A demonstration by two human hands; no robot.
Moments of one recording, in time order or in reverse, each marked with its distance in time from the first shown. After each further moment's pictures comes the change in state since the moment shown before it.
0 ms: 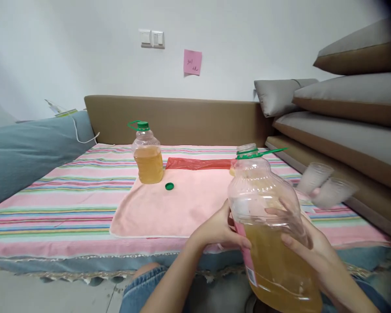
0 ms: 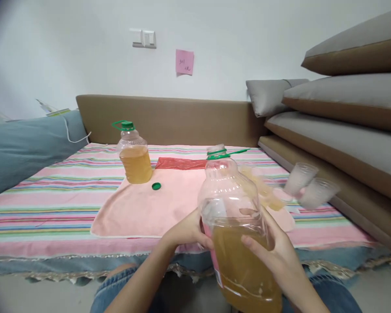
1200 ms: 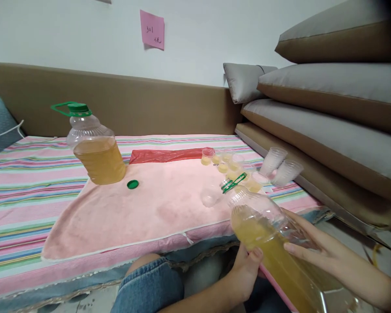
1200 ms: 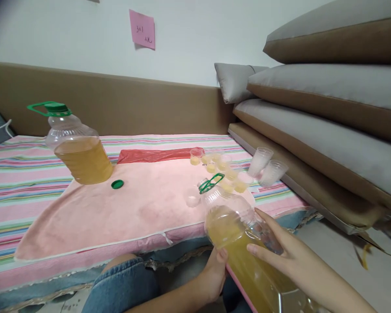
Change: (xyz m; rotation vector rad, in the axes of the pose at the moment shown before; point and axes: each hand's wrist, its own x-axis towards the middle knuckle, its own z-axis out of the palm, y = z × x) left_hand 0.029 -0.149 0.149 -0.684 0.236 -0.125; right_hand -0.021 -0.023 -0.096 -0.498 -0.132 0.472
